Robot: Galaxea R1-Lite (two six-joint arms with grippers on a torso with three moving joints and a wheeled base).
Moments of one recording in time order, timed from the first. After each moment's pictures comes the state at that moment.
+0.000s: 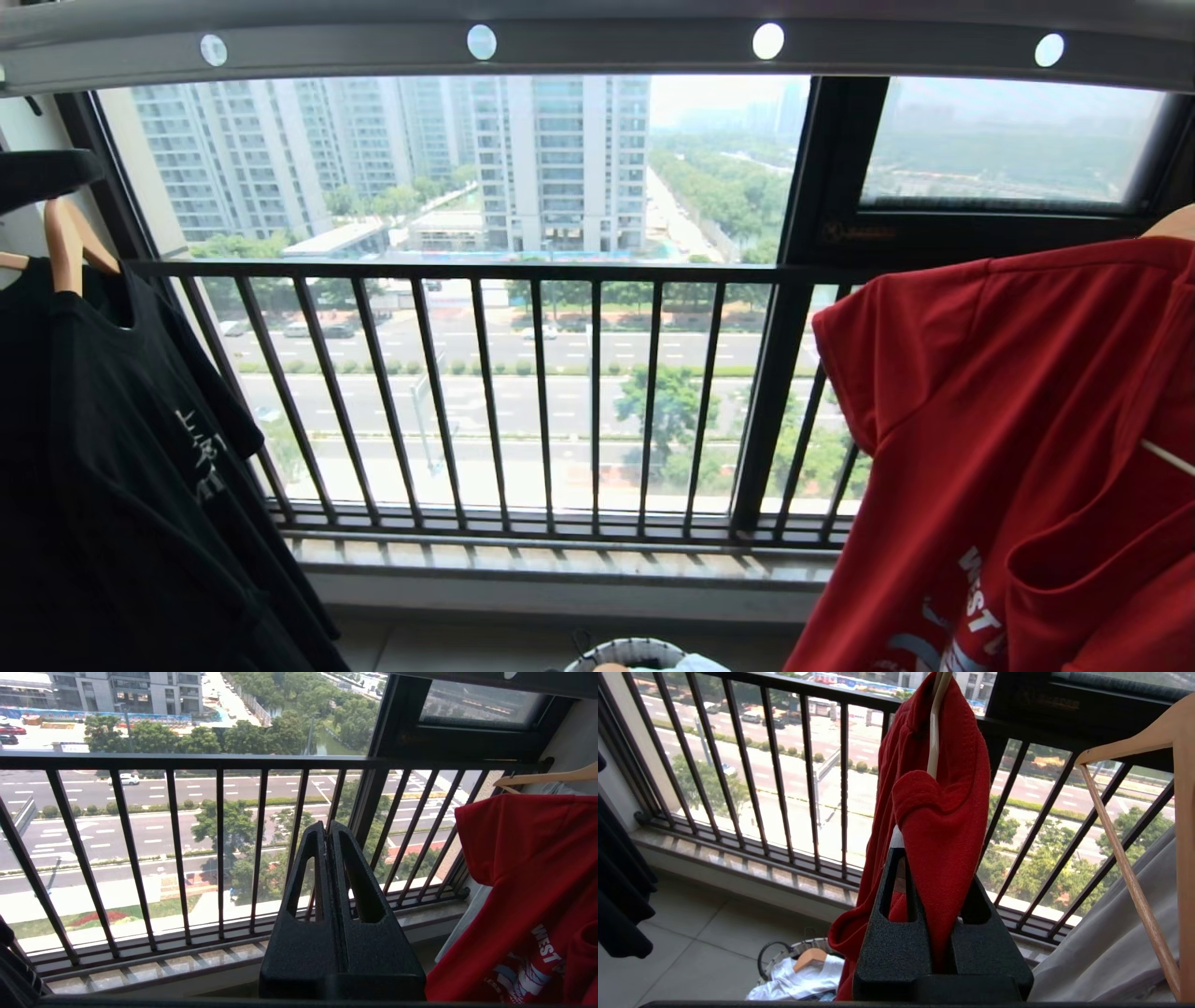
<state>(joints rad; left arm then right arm) -0.37 0.93 -1.07 0.03 -0.02 -0.16 0.33 0.70 -0.90 0.24 -0.13 -0.06</state>
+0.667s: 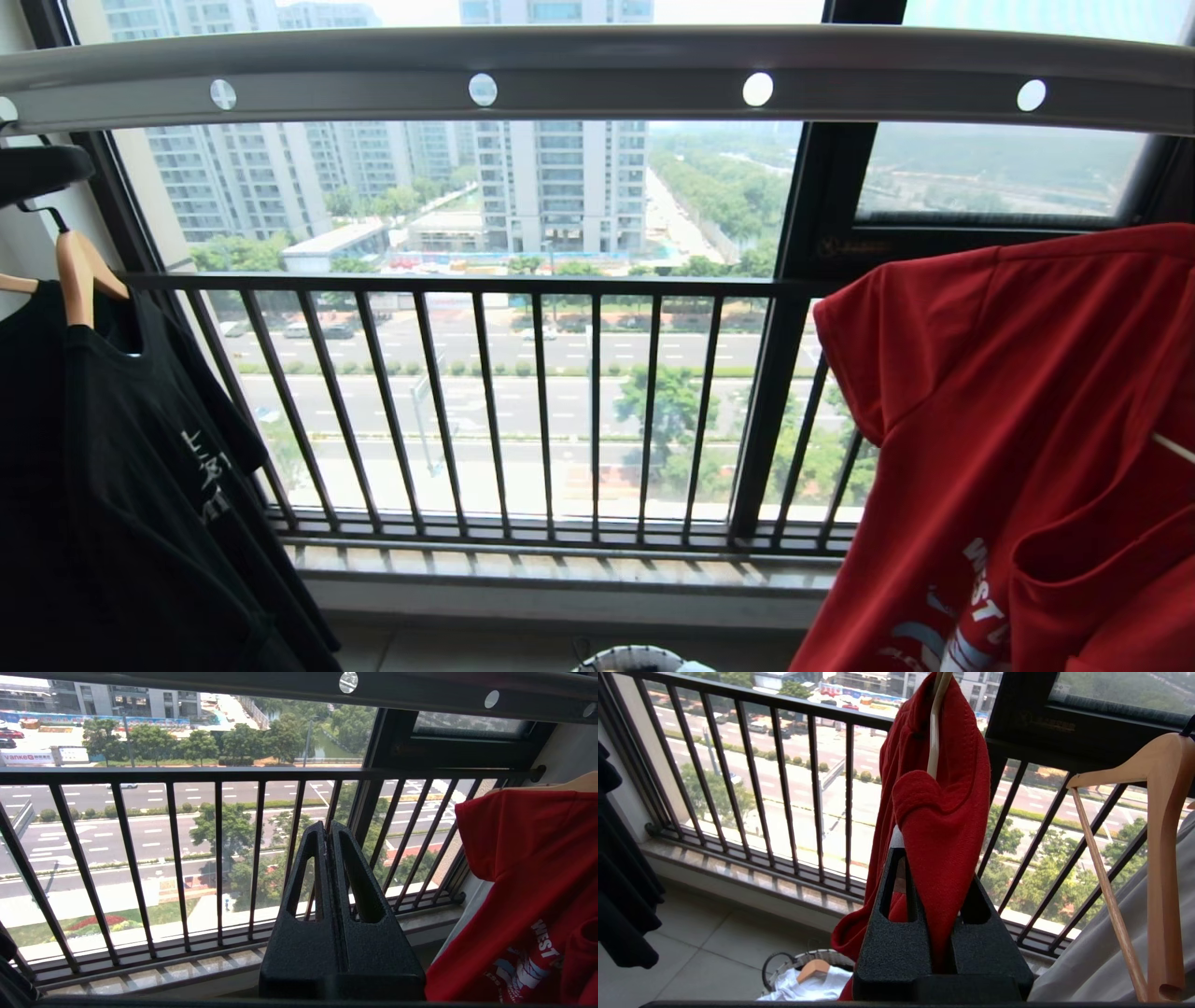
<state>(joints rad) -0.37 0.93 -1.07 0.03 -0.02 -0.16 0.33 0.69 -0.90 0.23 -0.11 -0.06</state>
